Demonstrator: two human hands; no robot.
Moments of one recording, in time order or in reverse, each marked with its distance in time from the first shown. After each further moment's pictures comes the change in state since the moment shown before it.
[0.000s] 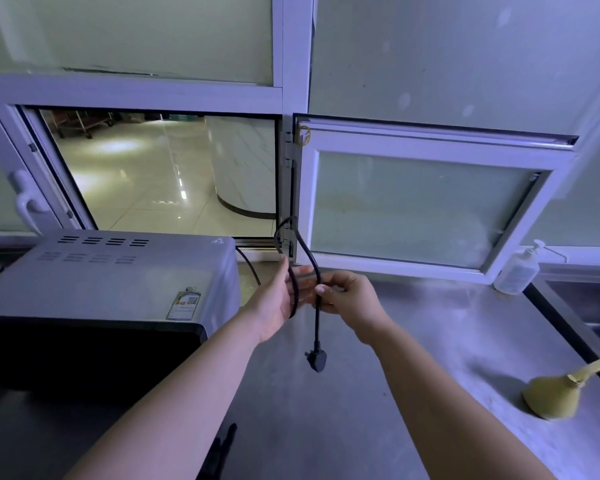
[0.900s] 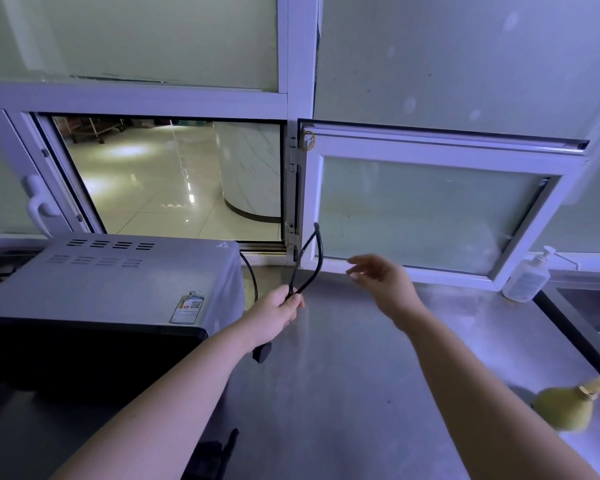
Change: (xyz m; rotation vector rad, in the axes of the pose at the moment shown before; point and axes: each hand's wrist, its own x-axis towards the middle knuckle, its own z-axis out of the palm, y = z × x) left_hand -0.016 -0.004 -0.022 0.824 0.030 0.099; right_hand 0.020 -0.012 -0.056 -0.318 0.115 -0.150
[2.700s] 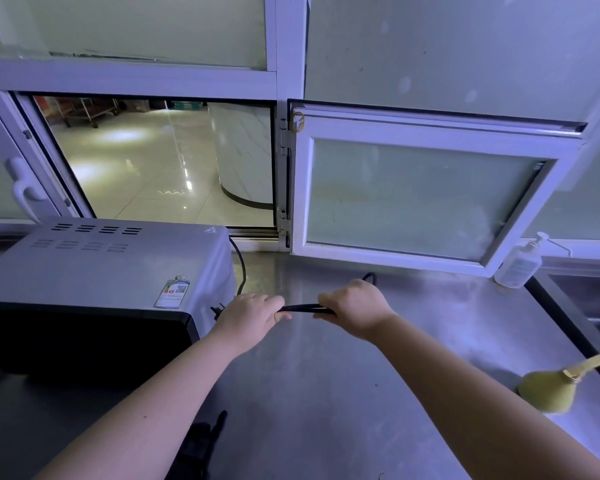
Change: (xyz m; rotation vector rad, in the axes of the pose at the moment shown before) left_hand 0.001 -0.052 0.004 1.003 0.249 0.553; right_hand -0.009 0.049 0.017 -1.153 -0.328 -0.707
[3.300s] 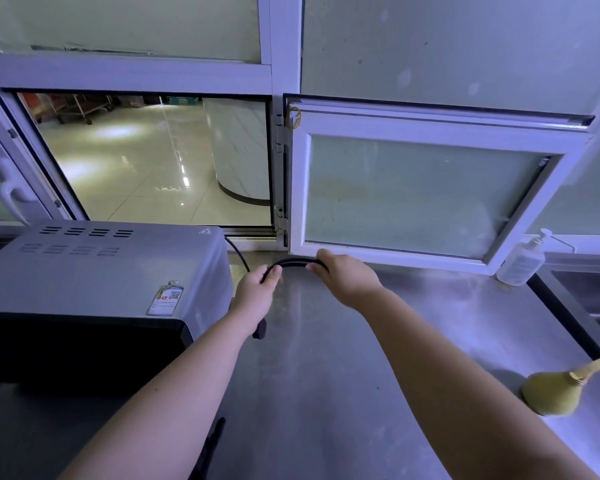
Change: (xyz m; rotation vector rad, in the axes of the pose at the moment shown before) left_hand 0.053 0.012 0.005 -0.875 0.091 -0.886; right_hand 0.047 0.009 -0.023 0.410 -0.105 0.478
